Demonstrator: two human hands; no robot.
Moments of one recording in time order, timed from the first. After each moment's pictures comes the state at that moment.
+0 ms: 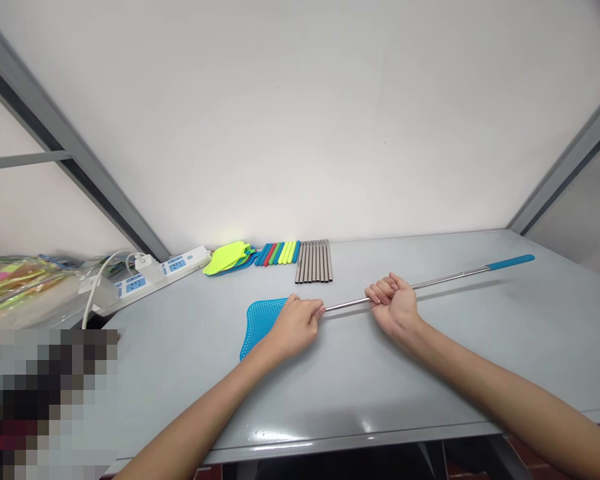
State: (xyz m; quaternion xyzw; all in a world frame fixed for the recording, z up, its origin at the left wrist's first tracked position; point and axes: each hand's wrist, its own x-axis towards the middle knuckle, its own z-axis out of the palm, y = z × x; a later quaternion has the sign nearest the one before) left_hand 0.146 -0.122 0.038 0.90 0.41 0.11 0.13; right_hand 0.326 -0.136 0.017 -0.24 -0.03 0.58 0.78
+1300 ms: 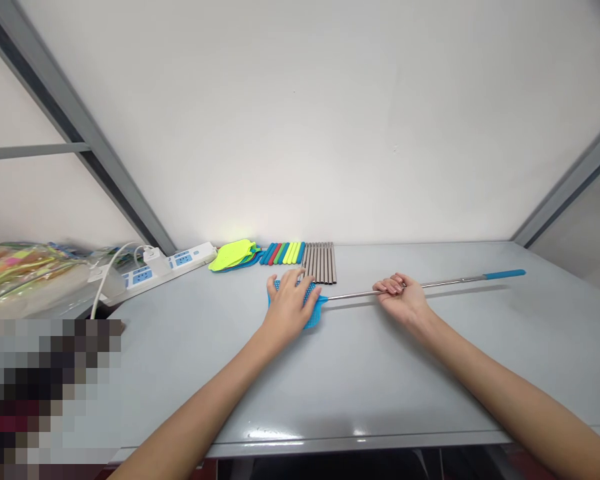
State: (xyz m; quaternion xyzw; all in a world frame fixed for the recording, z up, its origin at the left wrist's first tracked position) left_hand 0.137 -0.108 0.033 0.84 0.48 0.23 0.00; right_hand 0.349 -0.120 0.023 -0.28 0.00 0.60 0.75
